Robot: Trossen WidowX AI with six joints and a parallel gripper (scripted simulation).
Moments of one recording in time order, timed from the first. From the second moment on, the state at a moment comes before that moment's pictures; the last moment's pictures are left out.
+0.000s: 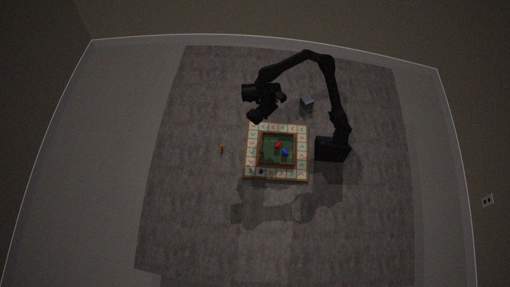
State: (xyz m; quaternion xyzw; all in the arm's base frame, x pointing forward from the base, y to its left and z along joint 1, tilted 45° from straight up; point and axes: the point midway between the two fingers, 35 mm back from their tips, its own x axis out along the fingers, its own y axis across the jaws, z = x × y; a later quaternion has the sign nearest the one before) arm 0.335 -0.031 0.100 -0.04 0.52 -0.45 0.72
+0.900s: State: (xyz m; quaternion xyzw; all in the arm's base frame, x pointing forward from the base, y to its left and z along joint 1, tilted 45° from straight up) arm 0.392 -0.063 0.024 -0.03 0.52 -0.46 0.72
